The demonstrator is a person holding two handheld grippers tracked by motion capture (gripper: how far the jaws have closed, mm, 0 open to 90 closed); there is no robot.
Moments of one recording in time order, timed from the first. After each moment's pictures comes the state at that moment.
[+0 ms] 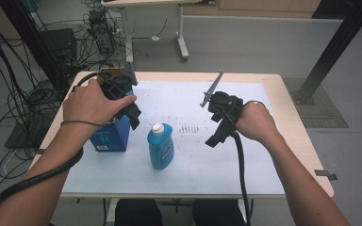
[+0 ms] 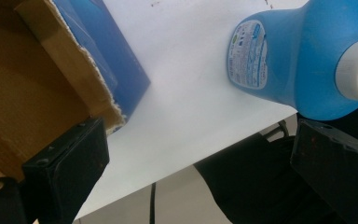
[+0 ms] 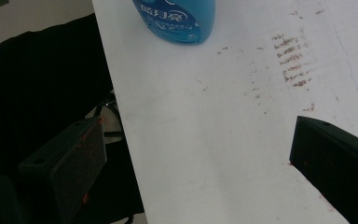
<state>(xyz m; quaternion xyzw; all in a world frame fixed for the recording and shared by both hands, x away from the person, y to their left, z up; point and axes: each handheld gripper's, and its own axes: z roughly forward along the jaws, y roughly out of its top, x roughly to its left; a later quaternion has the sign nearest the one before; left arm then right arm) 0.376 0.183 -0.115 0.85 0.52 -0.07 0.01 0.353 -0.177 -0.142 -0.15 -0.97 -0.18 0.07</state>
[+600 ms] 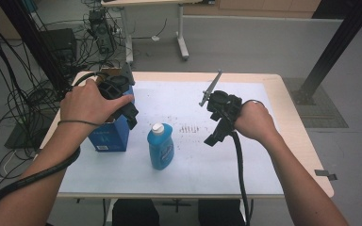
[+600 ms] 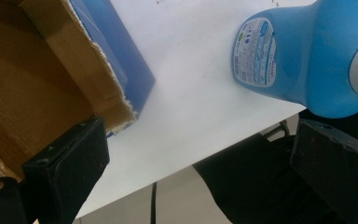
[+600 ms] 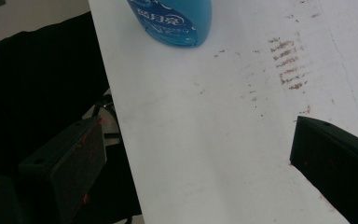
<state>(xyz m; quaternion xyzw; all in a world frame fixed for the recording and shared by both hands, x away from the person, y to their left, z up) 0.380 0.190 -0.114 0.85 0.52 -0.07 0.01 0.354 -0.175 -0.142 -0.15 -0.97 -0.18 0.07</state>
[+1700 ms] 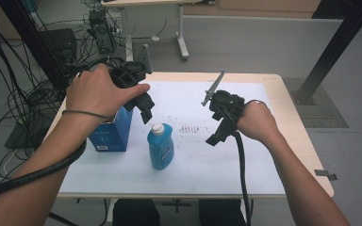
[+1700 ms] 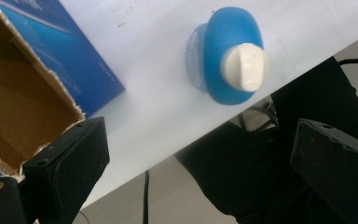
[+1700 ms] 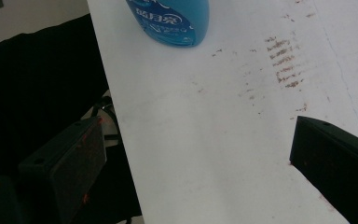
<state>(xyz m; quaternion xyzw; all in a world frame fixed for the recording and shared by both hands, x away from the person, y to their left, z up) 0.360 0.138 -0.057 0.88 0.48 -0.07 0.02 0.350 -0.181 -0.139 -0.15 -0.97 -0.18 0.06</state>
